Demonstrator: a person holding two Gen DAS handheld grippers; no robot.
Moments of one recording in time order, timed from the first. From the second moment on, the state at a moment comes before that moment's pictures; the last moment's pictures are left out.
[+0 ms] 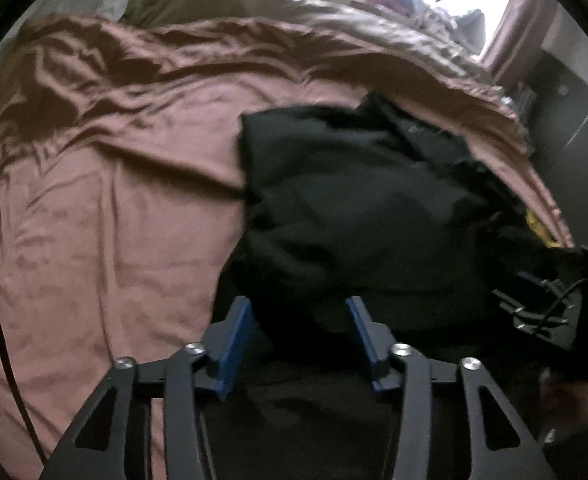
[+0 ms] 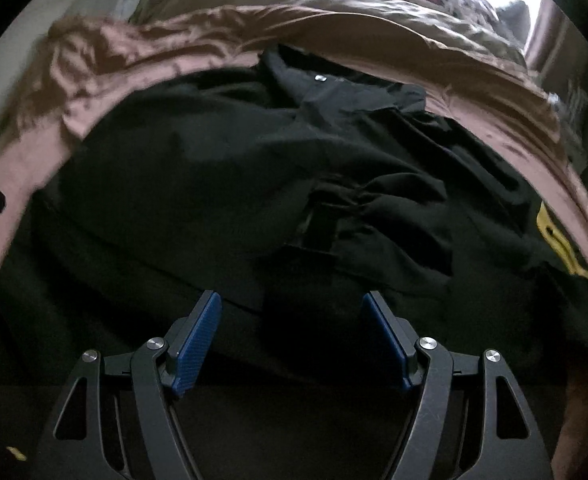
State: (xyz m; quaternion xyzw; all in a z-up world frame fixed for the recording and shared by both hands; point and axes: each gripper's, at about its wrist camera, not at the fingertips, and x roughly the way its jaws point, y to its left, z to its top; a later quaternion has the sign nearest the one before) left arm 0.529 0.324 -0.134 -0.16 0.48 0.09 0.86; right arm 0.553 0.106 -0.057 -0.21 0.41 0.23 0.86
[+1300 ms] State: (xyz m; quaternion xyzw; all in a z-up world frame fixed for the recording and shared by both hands) left arm 0.475 0.307 -0.142 -0.18 0.50 0.14 0.84; right arm 0.606 -0.030 -0.067 -0.10 0.46 0.12 0.88
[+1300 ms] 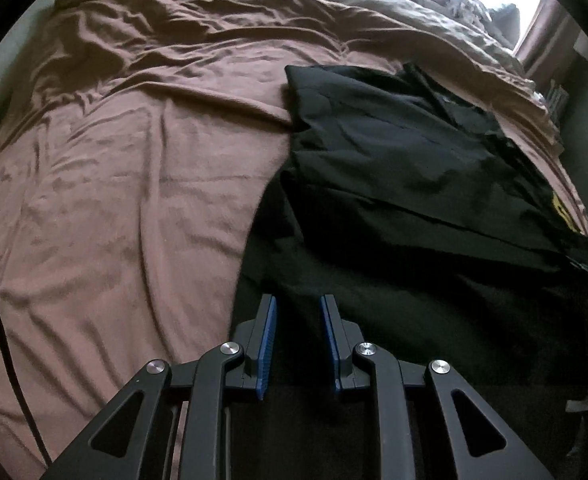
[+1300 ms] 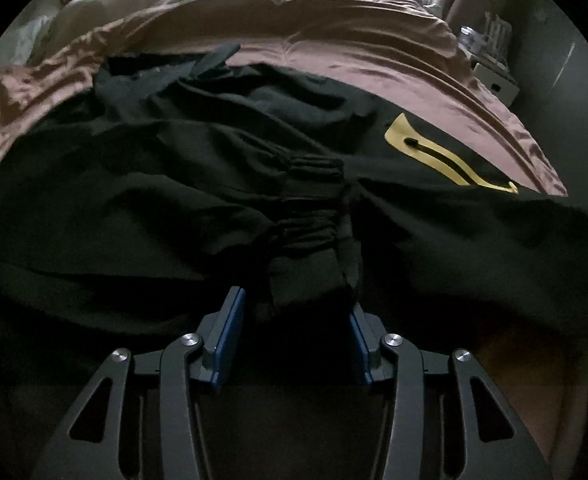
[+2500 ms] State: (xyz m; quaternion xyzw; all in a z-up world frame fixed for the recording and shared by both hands) left arm 0.382 0.080 0.051 -0.10 0.30 0.05 0.95; right arm 0.371 -0.256 0.050 -0.01 0.30 0.15 0.94
